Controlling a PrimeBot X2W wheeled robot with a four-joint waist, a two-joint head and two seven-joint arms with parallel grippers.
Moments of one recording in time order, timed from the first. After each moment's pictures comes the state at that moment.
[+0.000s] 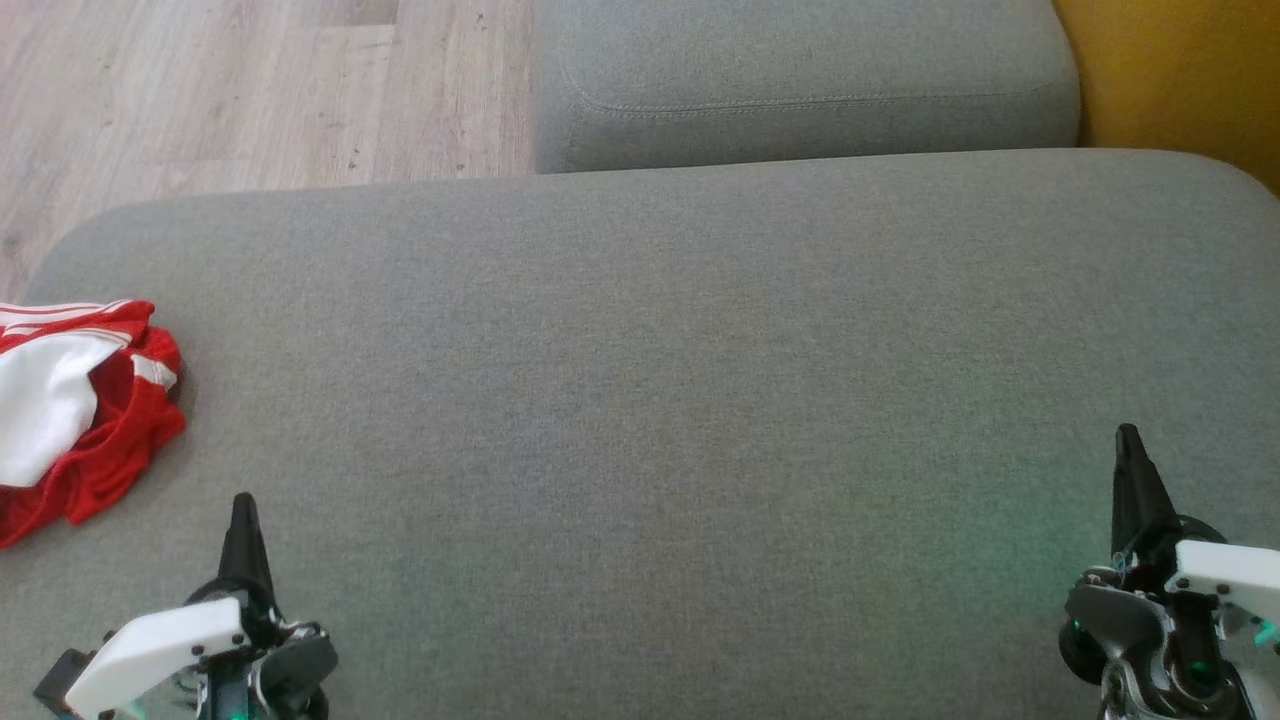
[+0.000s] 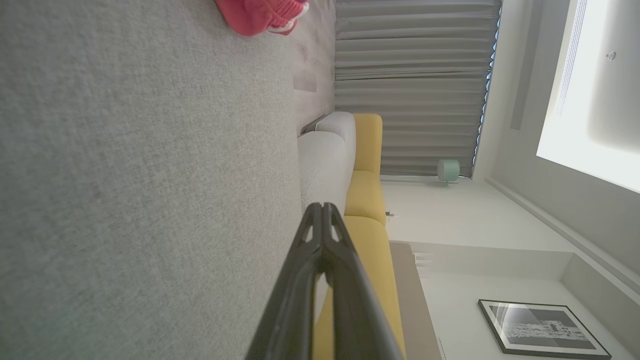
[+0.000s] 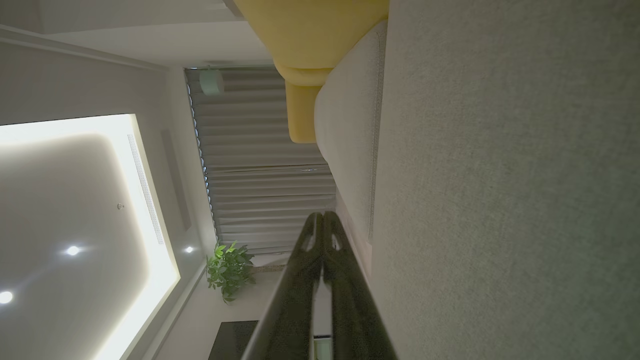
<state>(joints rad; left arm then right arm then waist) -0.06 0.04 0.08 0.28 -1.62 -0.12 0.11 -0.06 -0.04 -0.13 0.28 1.61 0.12 0.11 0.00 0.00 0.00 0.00</state>
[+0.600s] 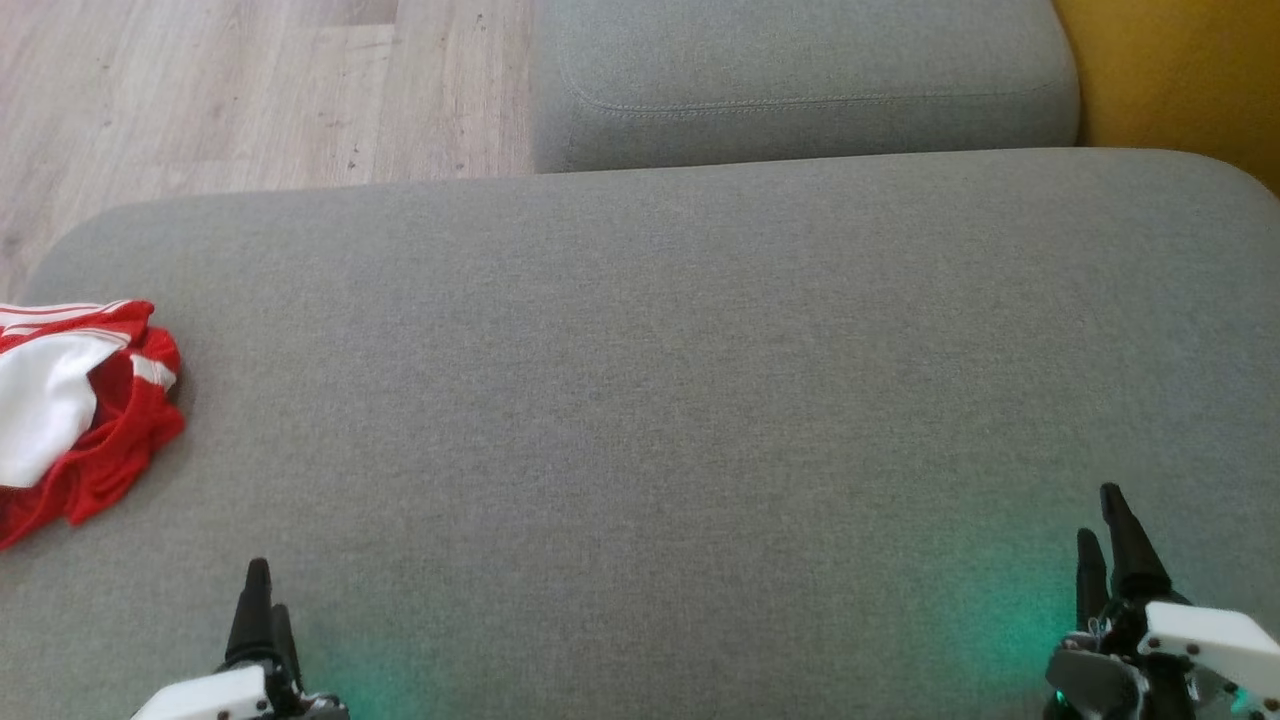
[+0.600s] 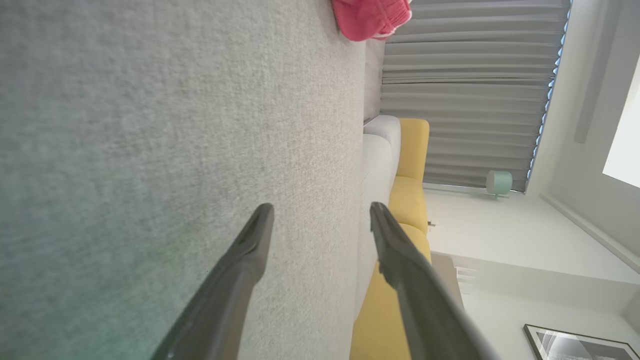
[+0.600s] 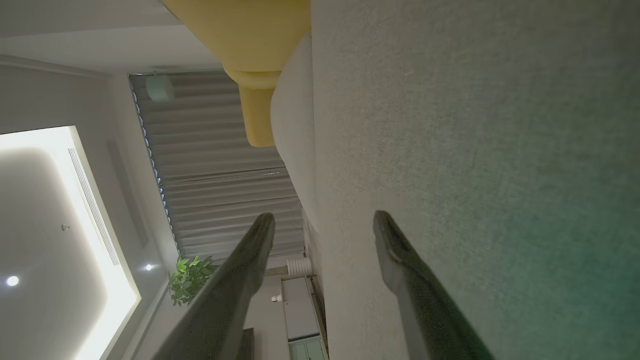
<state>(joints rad) 0.02 0.03 0.08 0.37 -1.62 -0.12 0.10 0.01 -0.03 -0.13 0.37 1.61 0.11 0.10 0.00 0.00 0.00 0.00</state>
